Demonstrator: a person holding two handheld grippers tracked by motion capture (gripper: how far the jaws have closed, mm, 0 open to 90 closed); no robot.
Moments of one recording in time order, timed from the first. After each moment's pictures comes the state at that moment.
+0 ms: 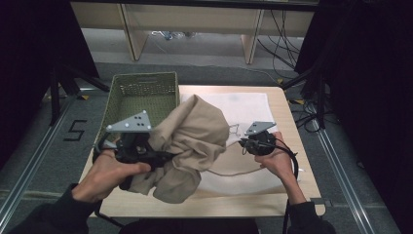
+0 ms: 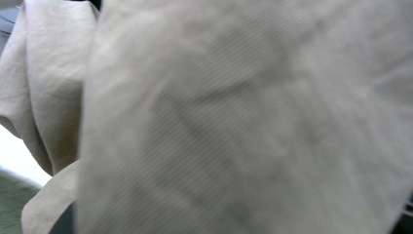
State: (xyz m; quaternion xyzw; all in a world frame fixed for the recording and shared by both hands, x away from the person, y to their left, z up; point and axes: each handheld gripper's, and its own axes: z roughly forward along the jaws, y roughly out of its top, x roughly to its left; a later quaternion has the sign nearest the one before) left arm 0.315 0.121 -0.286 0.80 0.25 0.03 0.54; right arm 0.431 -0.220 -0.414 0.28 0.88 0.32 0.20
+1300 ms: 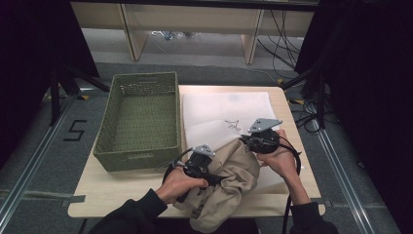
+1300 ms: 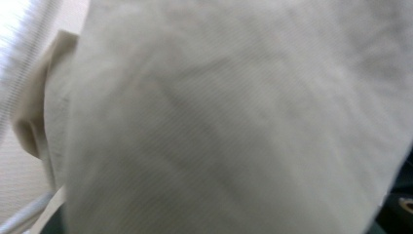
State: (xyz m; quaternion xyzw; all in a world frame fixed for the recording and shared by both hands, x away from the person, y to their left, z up) left arm 0.371 0.014 -0.431 0.83 0.29 -0.08 0.47; right arm 0.426 -0.222 -0.397 0.27 0.87 0.36 0.21
